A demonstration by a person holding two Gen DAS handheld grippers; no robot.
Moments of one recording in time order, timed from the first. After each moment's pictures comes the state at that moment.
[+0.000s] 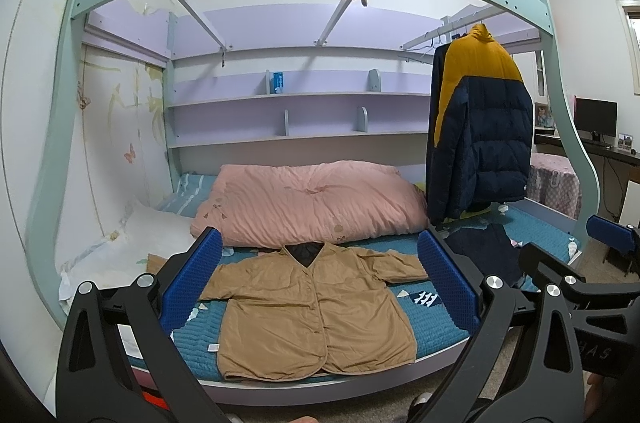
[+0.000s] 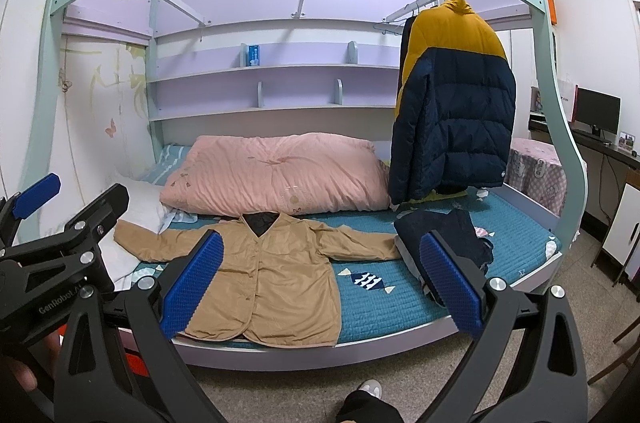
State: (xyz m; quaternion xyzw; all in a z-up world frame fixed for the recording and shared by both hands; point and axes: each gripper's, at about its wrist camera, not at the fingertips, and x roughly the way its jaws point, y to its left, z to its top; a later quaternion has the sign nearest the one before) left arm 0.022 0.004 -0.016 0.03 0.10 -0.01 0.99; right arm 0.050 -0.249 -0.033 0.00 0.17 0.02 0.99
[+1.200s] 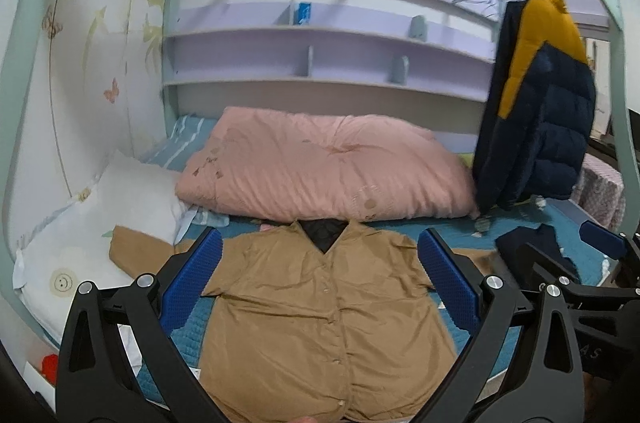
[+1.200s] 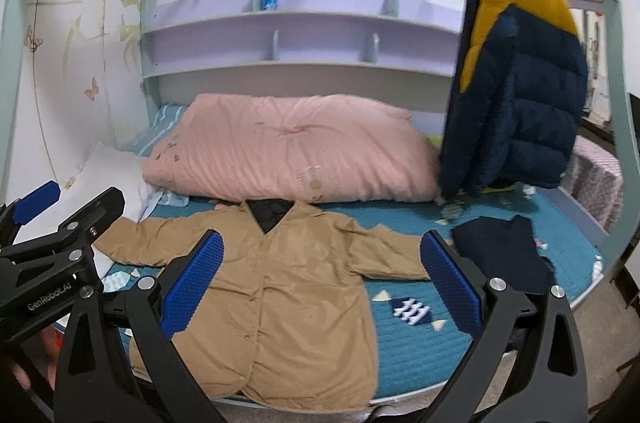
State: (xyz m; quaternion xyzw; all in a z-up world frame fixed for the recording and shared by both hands) left arm 0.276 0.089 -0.079 -0.03 0.20 0.02 0.98; right arm 0.291 -0.179 -0.080 -0.02 0.25 0.06 0.97
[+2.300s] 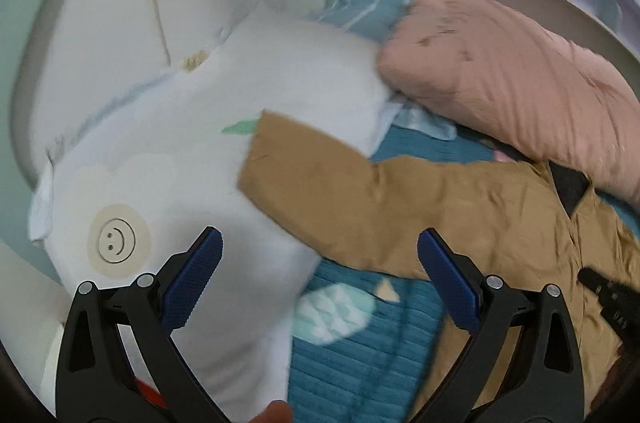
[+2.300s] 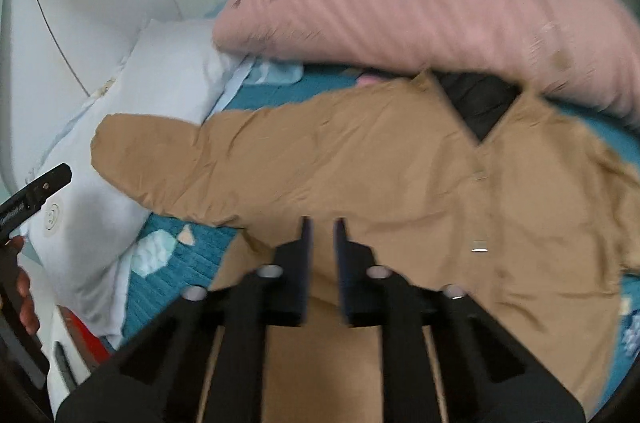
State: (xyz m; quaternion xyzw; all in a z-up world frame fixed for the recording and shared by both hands) left arm 0.423 0.421 -0.266 -0.11 0.38 0.26 0.88; right arm 0.524 0.055 -0.306 0.00 0.46 0.27 0.84
